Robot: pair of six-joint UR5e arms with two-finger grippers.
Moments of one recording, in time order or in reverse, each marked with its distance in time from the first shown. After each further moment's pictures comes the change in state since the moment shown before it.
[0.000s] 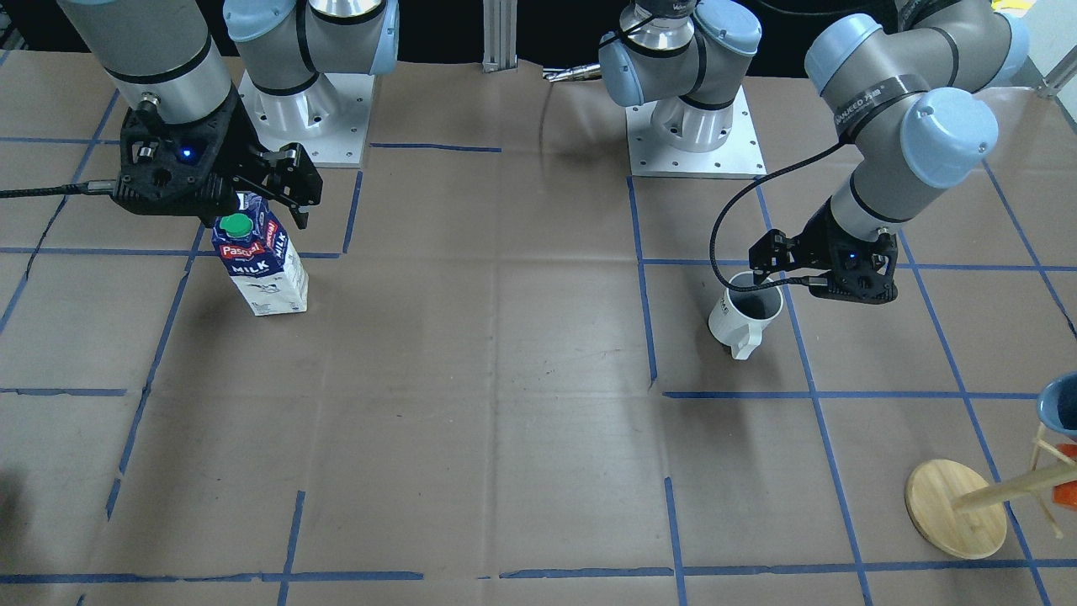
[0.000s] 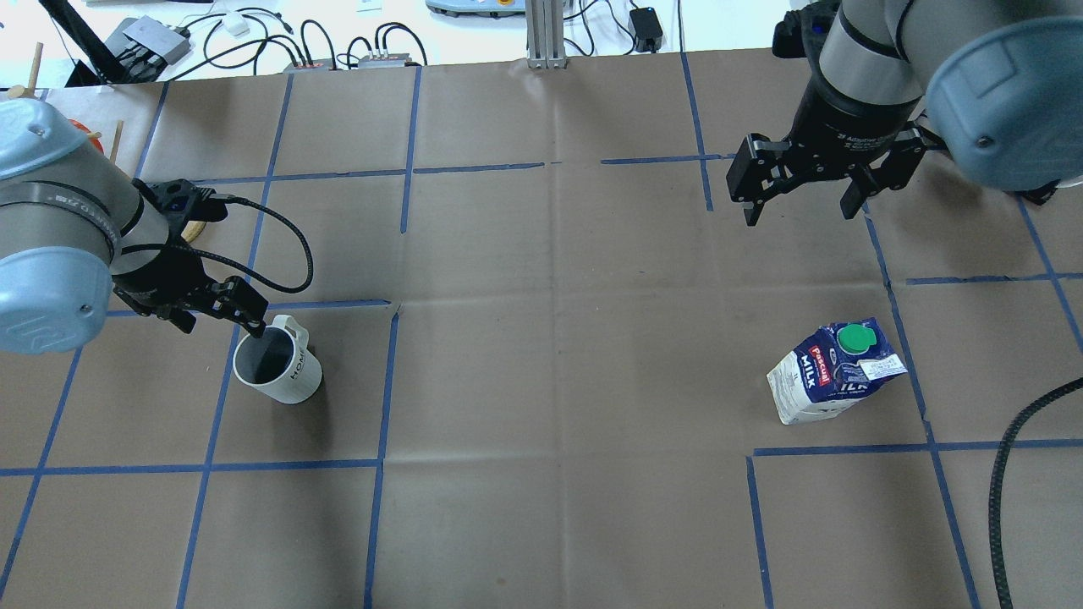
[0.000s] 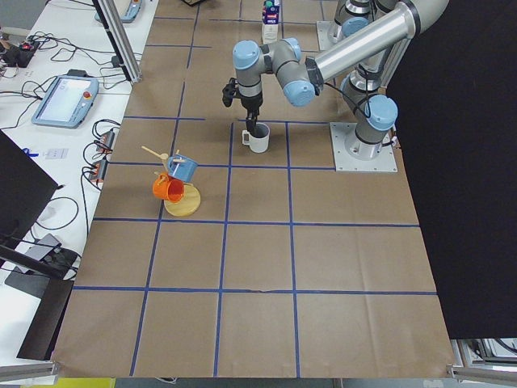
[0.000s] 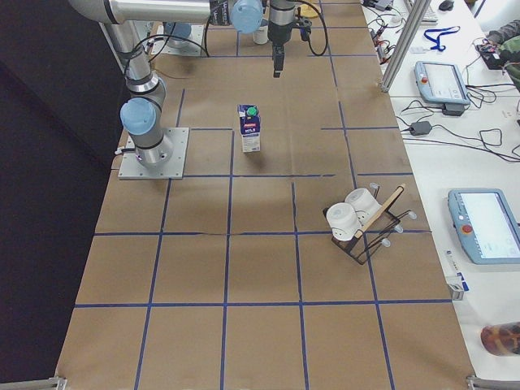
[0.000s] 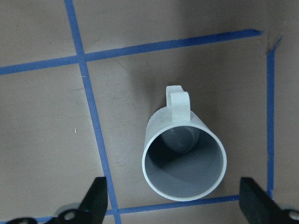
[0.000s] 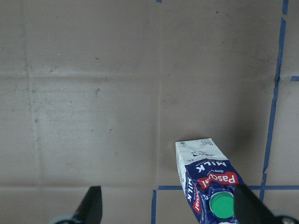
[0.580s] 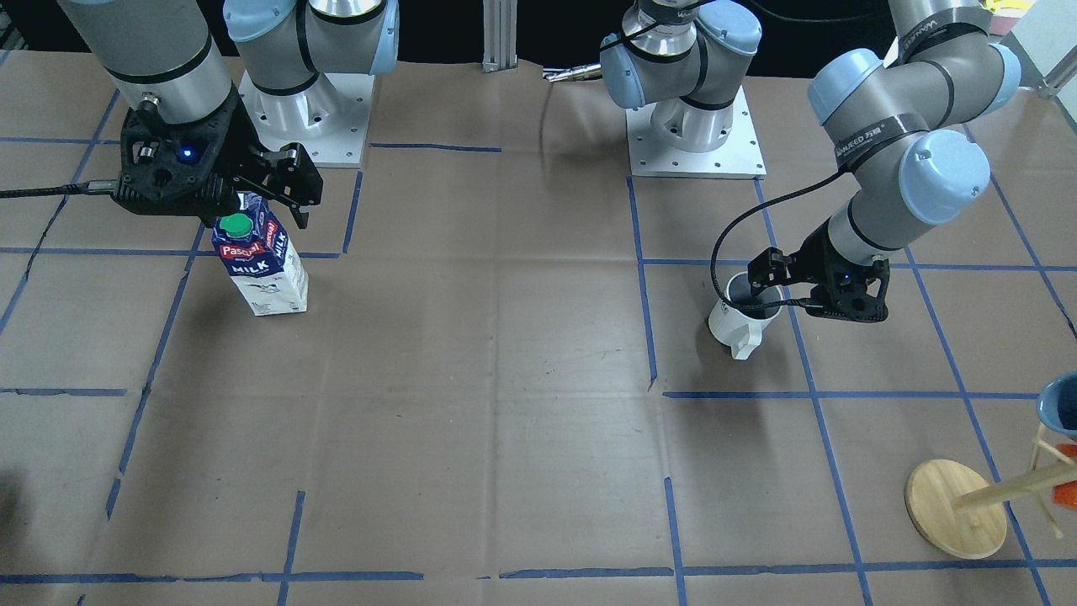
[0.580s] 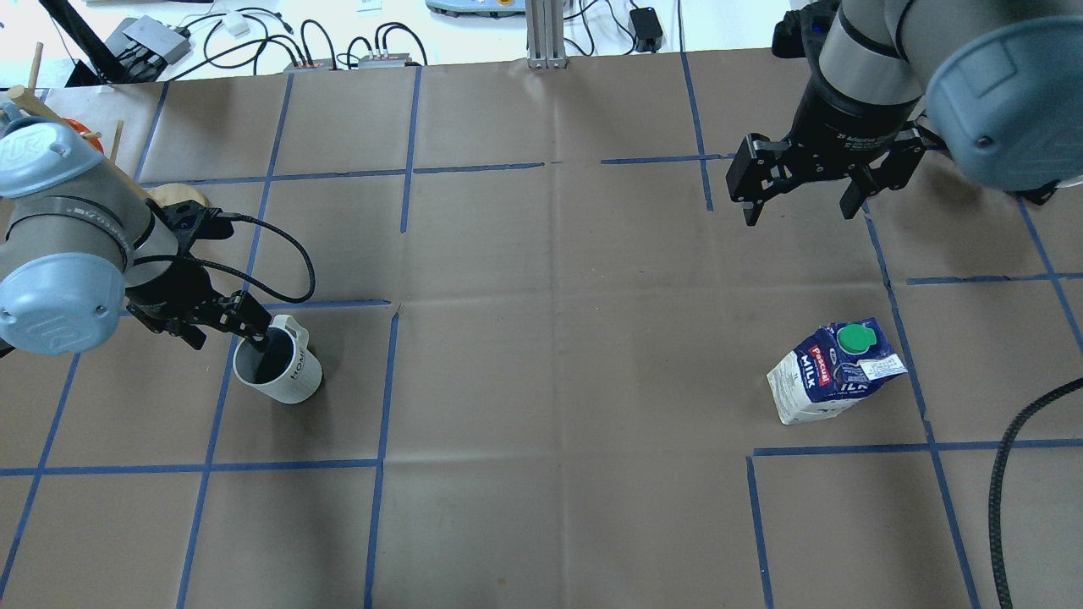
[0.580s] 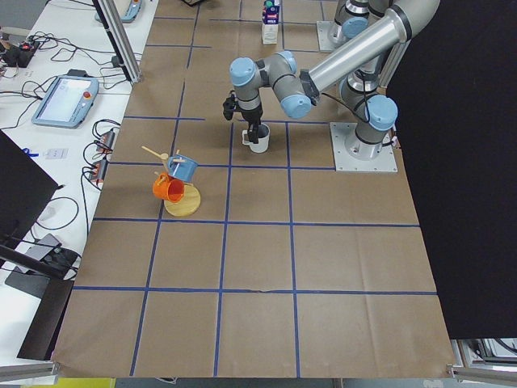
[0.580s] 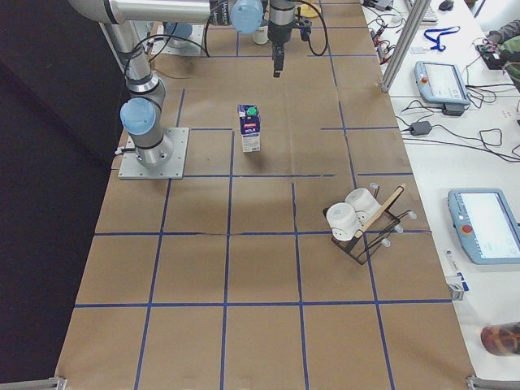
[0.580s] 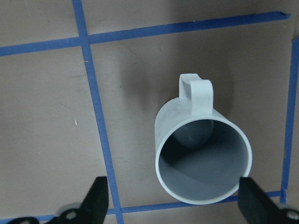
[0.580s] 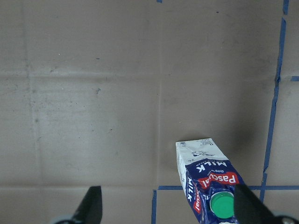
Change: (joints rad) left arm 0.014 -0.071 -0.010 0.027 -0.004 0.000; right arm 0.000 0.000 0.000 0.000 0.000 0.000
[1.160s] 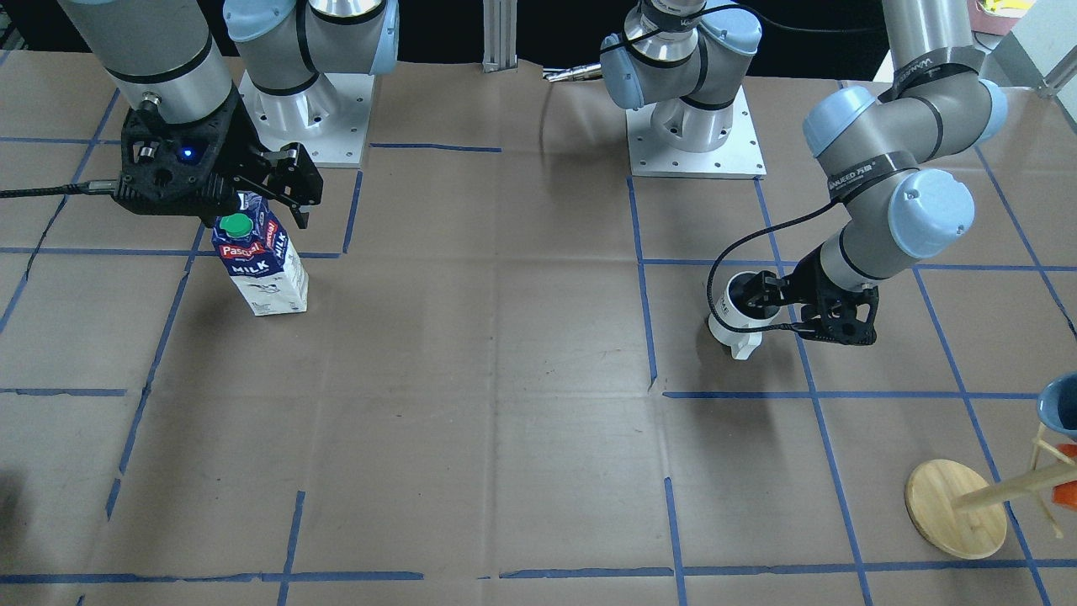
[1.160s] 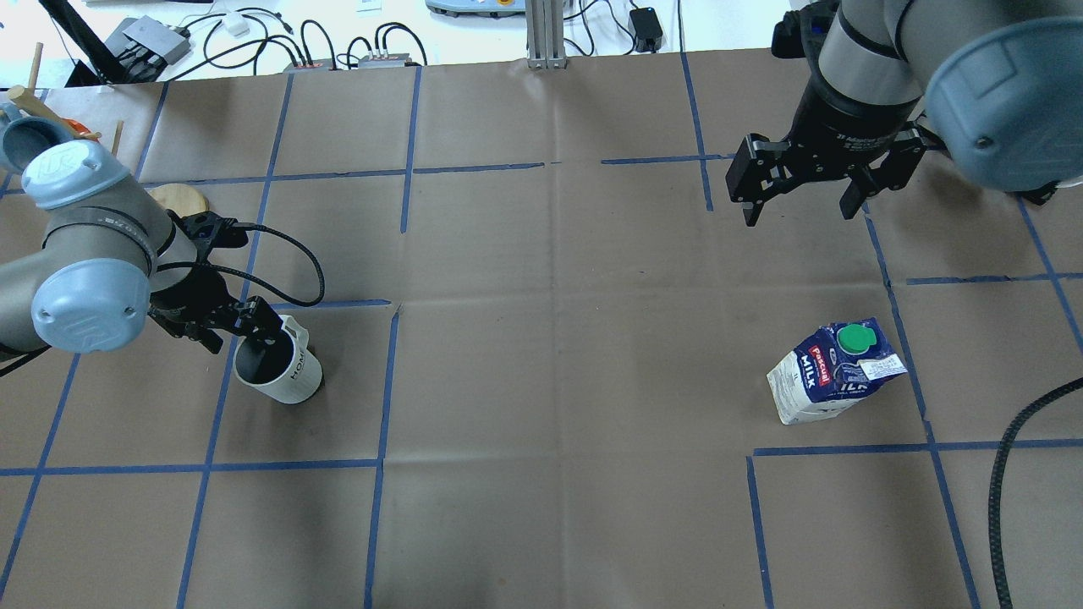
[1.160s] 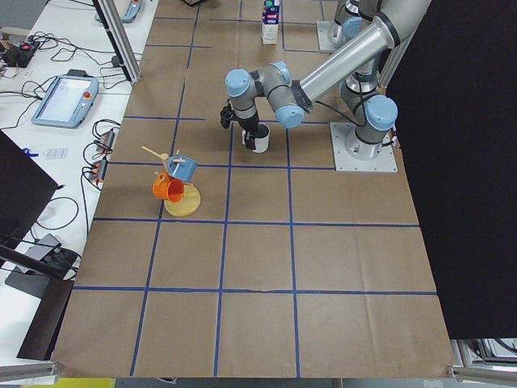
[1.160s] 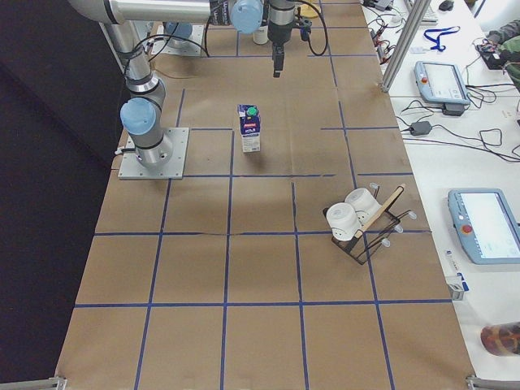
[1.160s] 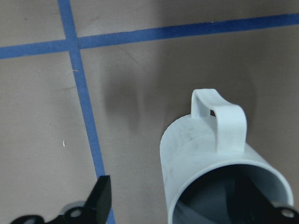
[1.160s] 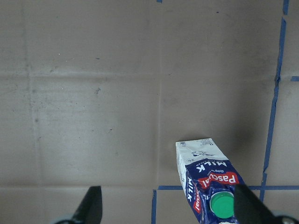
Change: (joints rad) left arm 0.002 -0.071 -0.020 0.075 -0.003 -0.002; right arm 0.001 0.000 0.000 0.000 -0.001 0.000
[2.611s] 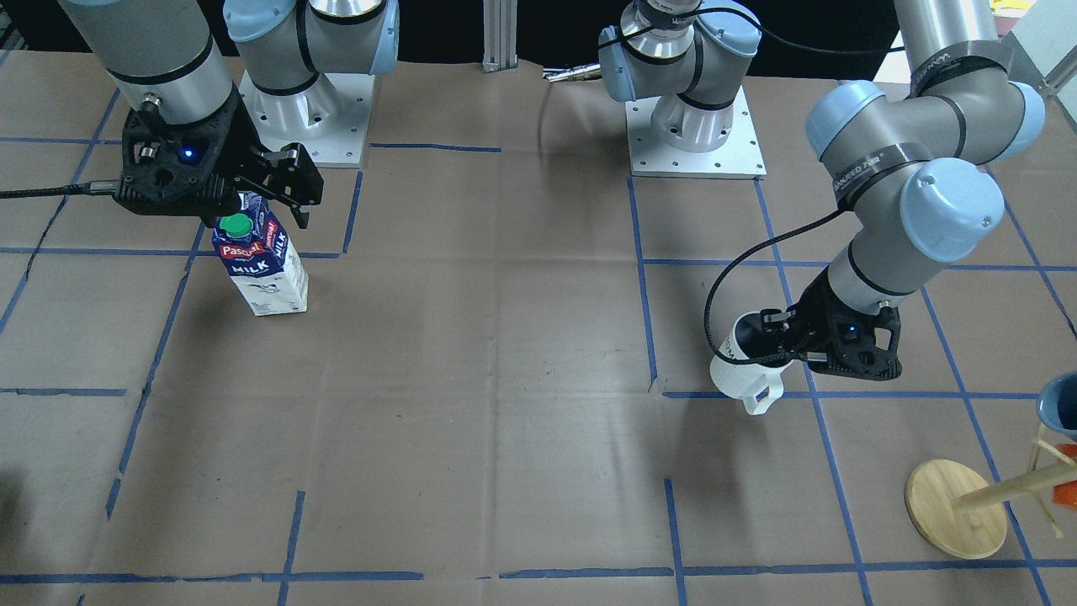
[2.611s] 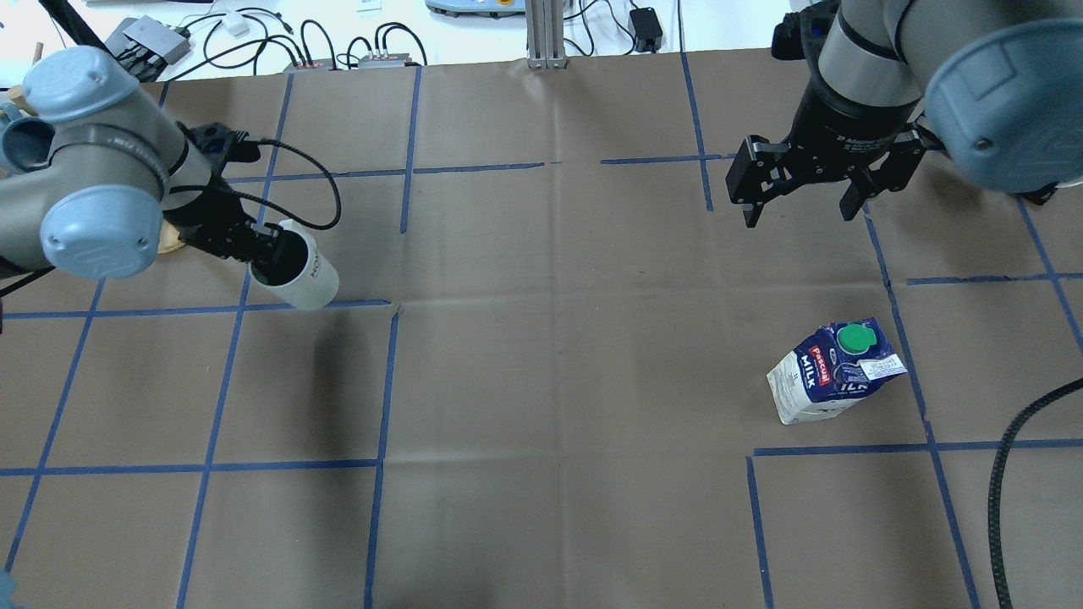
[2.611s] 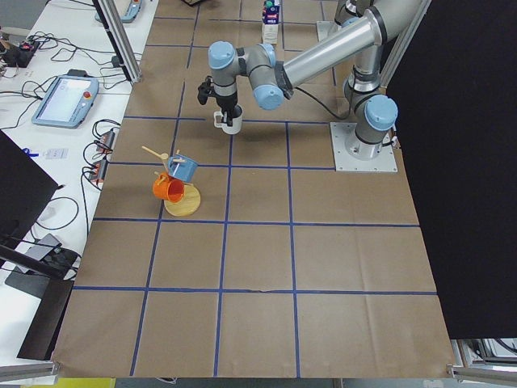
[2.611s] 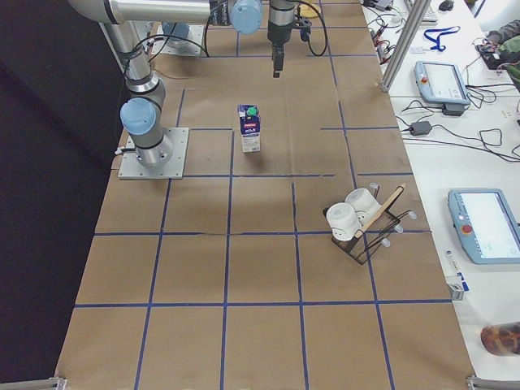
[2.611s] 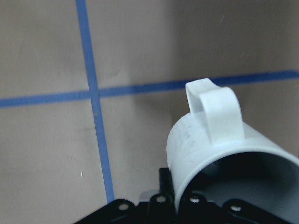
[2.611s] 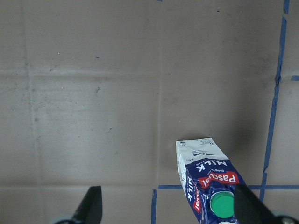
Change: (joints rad) left arm -0.163 -0.077 0.272 -0.022 -0.040 -0.095; right arm -0.001 -0.001 0.004 0.000 0.000 -0.001
